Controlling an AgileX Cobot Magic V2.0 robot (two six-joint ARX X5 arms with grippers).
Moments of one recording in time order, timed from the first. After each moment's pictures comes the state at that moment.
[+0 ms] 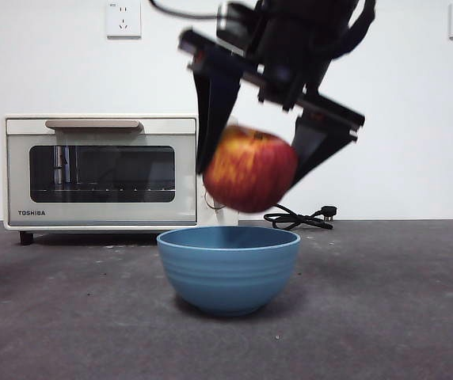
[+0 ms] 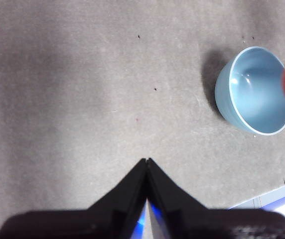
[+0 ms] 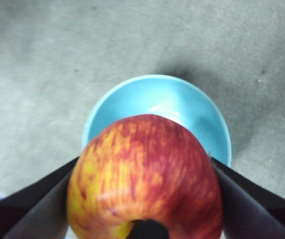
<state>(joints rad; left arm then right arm) -0.05 0.91 0.83 -0.96 0.40 -0.11 0.75 1.64 1.27 -0.74 -0.12 0.35</state>
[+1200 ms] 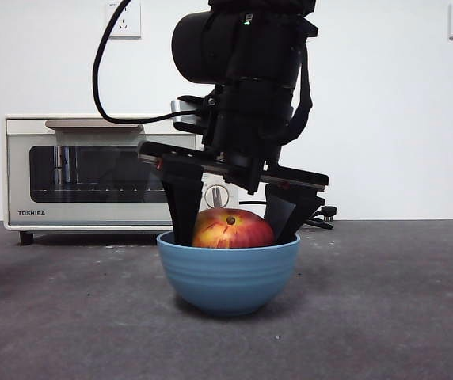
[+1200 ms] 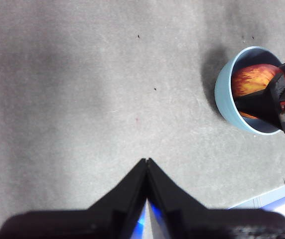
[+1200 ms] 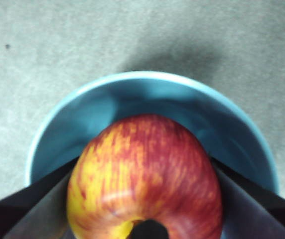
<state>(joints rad) -0.05 0.91 0.83 -0.96 0.40 -0.11 0.82 1.90 1.38 -0.79 -0.03 0.35</state>
